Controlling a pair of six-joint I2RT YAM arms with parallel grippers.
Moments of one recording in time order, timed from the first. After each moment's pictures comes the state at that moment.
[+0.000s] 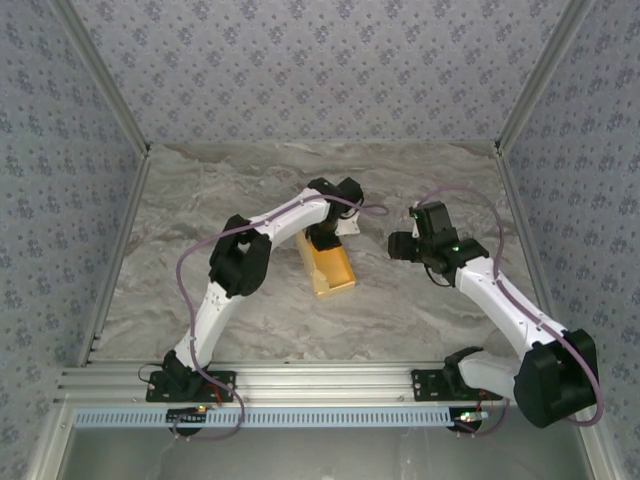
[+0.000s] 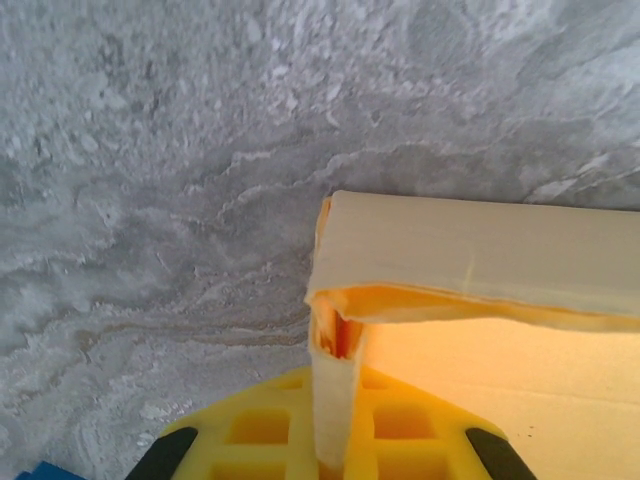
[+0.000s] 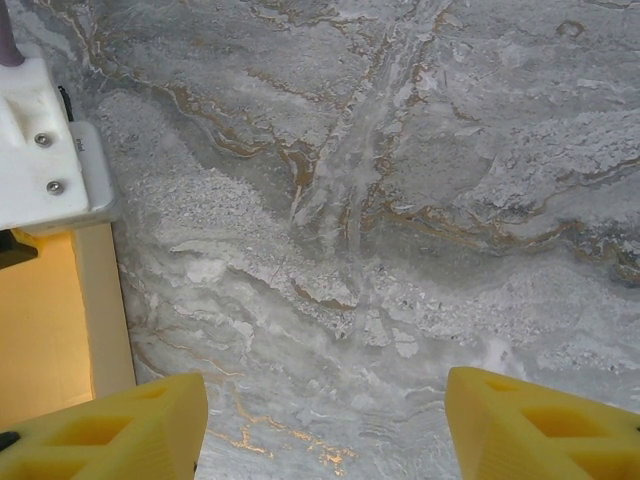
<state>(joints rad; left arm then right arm) -0.77 2.38 2.08 -1.19 -0.18 0.50 0.35 1.15 0.82 -0.55 0.06 0.32</state>
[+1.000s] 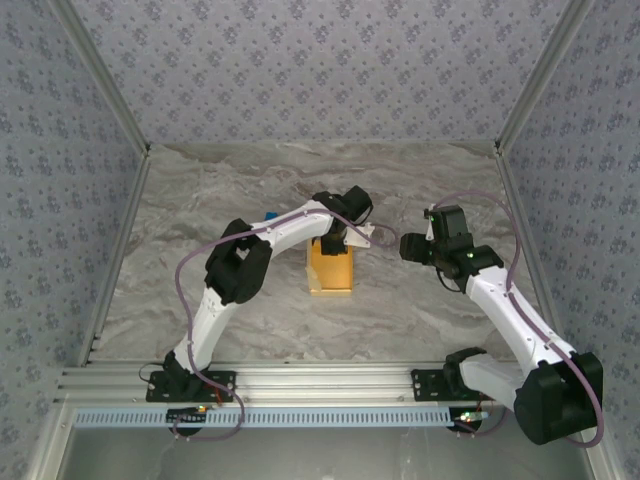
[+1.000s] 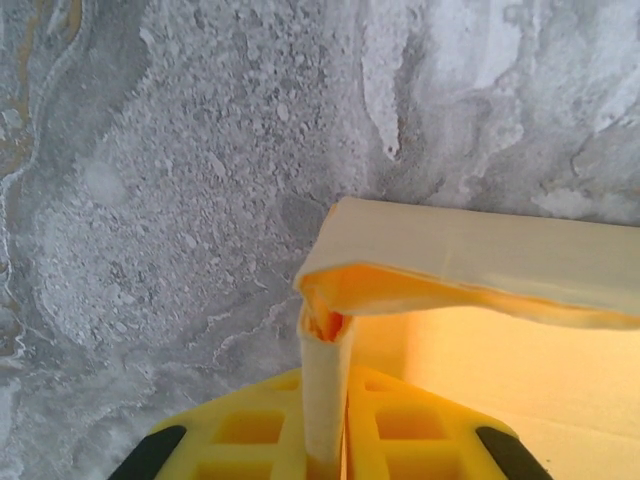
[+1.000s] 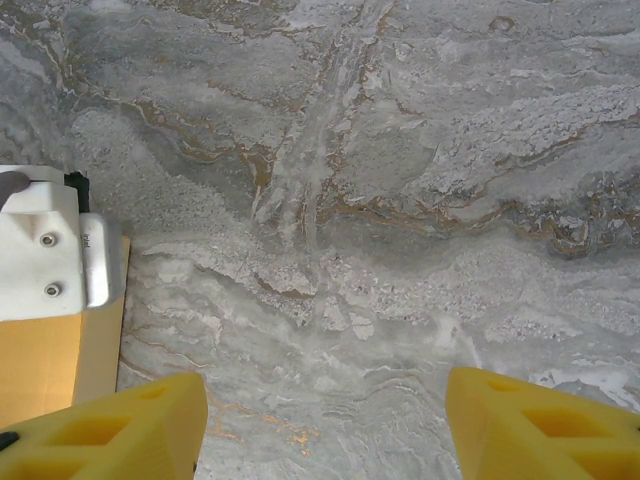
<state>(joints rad) -0.83 2.30 1.90 -0.94 -0.19 0.79 0.27 1.07 0.79 -0.58 0.03 0.31</state>
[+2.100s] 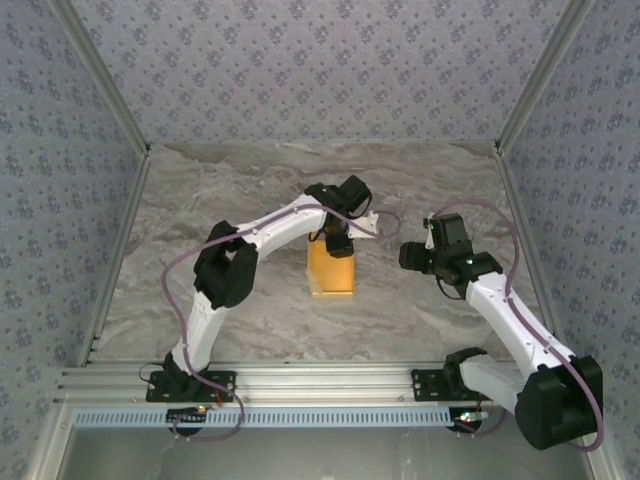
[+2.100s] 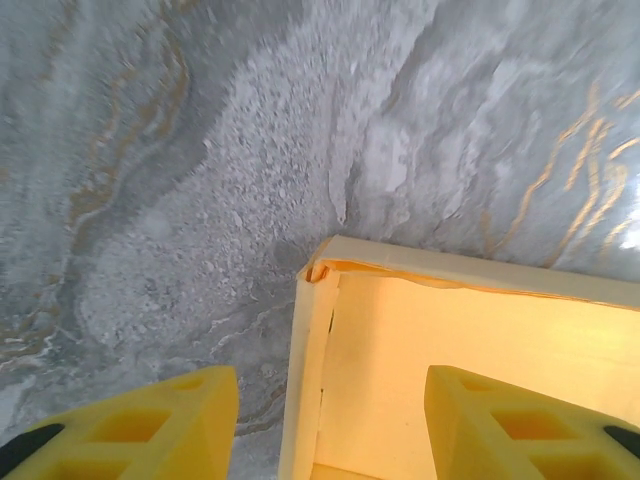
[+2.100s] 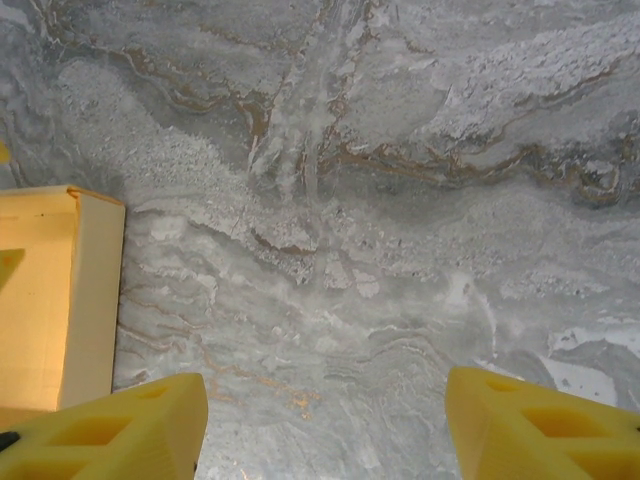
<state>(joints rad) -0.83 2.18 1.90 -0.95 0.00 0.66 0.27 1.04 0.72 -0.59 -0.01 0.33</state>
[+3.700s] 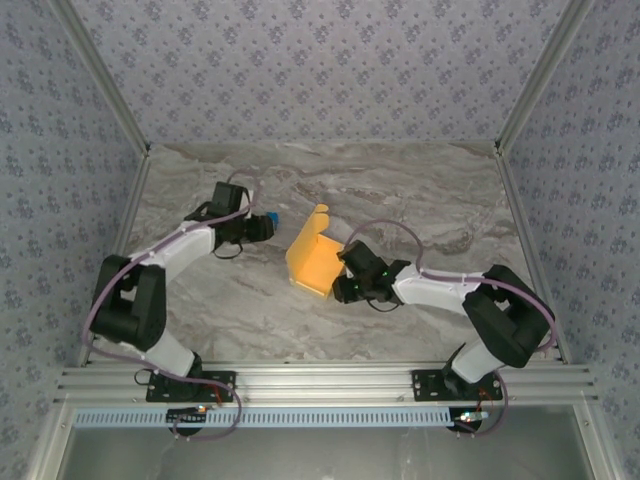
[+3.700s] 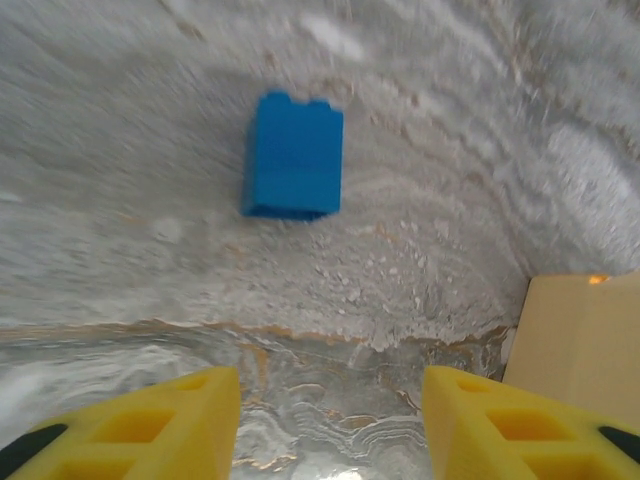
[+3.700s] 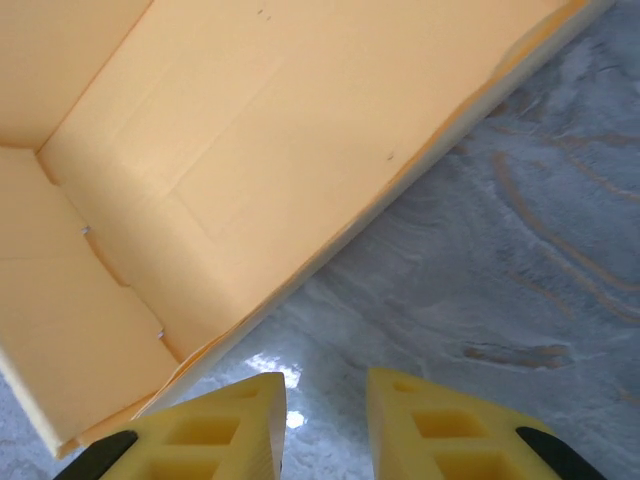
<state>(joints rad) -0.33 1.61 0.99 -0.33 0.21 -0.37 0.80 1.53 0.74 -0.22 -0.05 0.52</state>
